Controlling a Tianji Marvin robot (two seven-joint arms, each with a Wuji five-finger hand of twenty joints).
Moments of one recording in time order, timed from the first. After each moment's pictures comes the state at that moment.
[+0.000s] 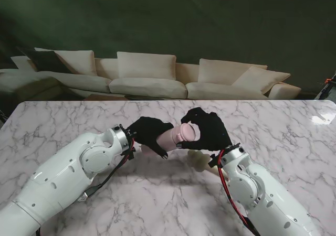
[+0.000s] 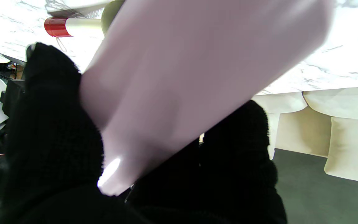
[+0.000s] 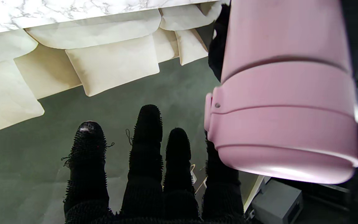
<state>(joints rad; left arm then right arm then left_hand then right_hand) 1.12 -1.08 -0.87 -1.37 0.73 -0.45 -0.04 -1.46 -1.12 1.10 -1.50 -0.80 -0.28 -0.40 0.83 -0.64 0.04 -0.05 0.57 0.21 0.68 0.80 0.96 0.15 0.35 0.76 0.96 0.18 0.53 0.66 0.64 0.14 1.20 0.50 0.13 -0.54 0.54 -0.13 0.49 -0.17 0.96 0.79 0.38 0.03 0.84 0.46 0.66 0.02 0.61 0.46 0.27 0.40 1.09 0.54</state>
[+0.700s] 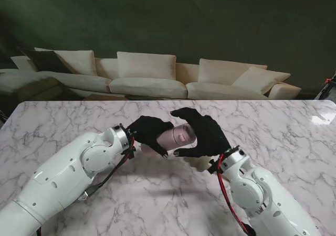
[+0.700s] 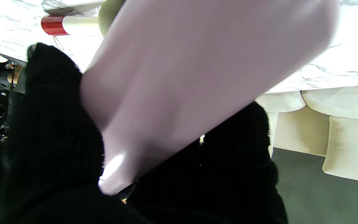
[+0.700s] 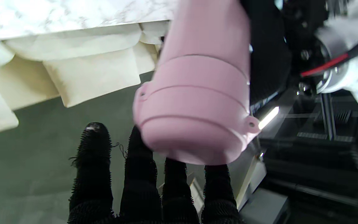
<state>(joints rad) 1.12 -1.08 -0.87 -1.37 0.74 -0.45 -0.04 -1.56 -1.14 1.19 -1.66 -0.82 -0.33 -0.24 0.83 -0.64 0.04 -0.05 0.57 0.21 0.68 0.80 0.96 0.15 0.35 0.76 0.96 0.18 0.53 0.67 0.64 0.14 1.20 0.50 0.05 -0.58 0.72 -0.13 0.12 -0.07 0.48 0.36 0.21 0.06 0.53 0.27 0.54 0.10 0.31 0.32 0.27 0.31 1.02 0.49</state>
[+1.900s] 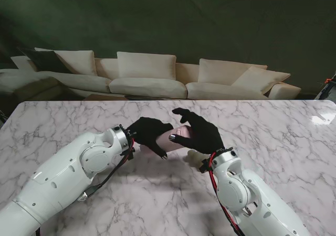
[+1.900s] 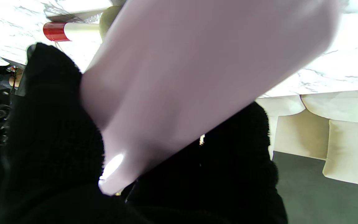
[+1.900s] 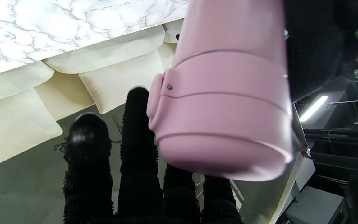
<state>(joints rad) 1.12 -1.08 -0.87 -1.36 0.74 -0.46 -0.05 -1.54 -1.15 1.08 -1.67 -0.73 -0.06 -0.28 0.83 -0.64 0.04 -0.05 0.57 0.21 0.68 0.79 0.96 0.15 0.35 0.76 0.96 0.18 0.53 0.67 0.63 0.14 1.20 0.50 -0.14 -0.27 0.64 -0.15 0.13 -0.07 0.58 0.35 0.46 0.01 0.75 0.43 0.86 0.12 0.66 0.50 0.63 0.38 1.42 0.62</state>
